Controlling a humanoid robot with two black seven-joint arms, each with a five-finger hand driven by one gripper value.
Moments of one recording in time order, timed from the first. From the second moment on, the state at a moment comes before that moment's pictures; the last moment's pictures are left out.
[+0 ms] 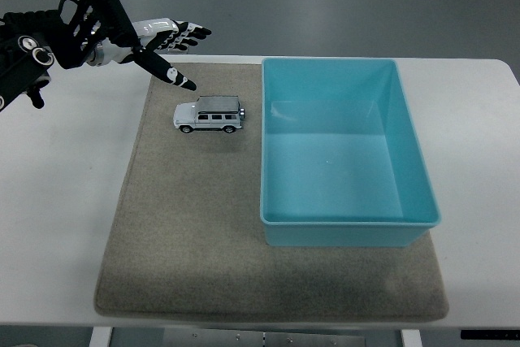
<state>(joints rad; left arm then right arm) -1.06 0.45 -0.51 -0.75 1.15 -0.44 -0.19 0.02 0.00 -0.01 0.11 -0.02 0.11 0.13</state>
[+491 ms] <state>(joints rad) -1.07 0.37 -0.39 -0.79 1.39 -0.35 -0.19 0.02 0.00 -0.01 0.11 -0.02 0.11 0.13</state>
